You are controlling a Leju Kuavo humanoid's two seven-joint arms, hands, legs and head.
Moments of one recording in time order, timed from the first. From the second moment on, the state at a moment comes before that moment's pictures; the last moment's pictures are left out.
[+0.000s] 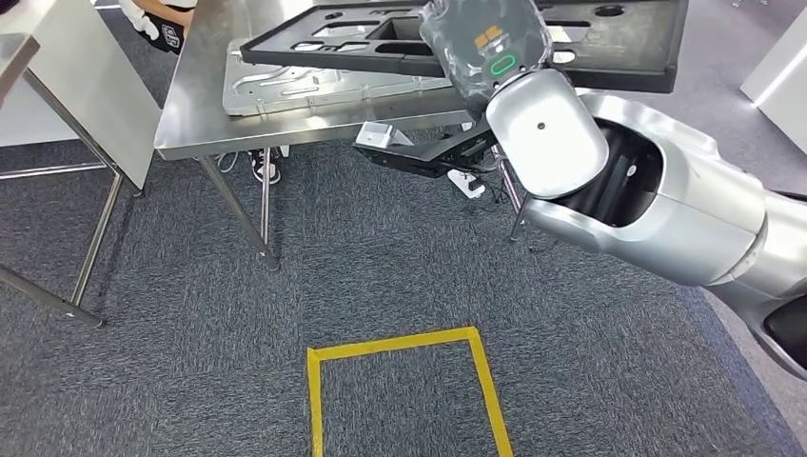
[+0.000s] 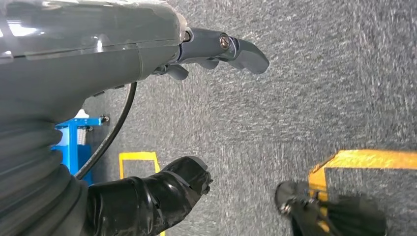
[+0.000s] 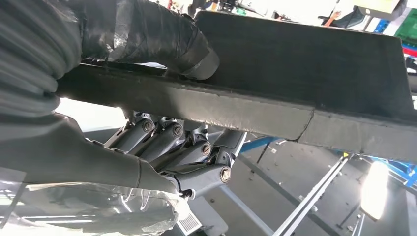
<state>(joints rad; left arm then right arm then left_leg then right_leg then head) -0.12 0.07 -1.17 -0.17 1.20 0.41 0.07 -1.45 -0.30 1.10 -1.59 0.77 0.52 0.62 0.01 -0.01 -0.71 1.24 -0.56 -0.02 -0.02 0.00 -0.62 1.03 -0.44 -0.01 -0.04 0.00</state>
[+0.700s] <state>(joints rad) -0.11 0.07 -1.17 -0.17 1.20 0.41 0.07 -1.43 -0.31 1.10 -1.60 0.77 0.52 0.63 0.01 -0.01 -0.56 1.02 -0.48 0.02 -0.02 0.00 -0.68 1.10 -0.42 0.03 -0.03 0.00</state>
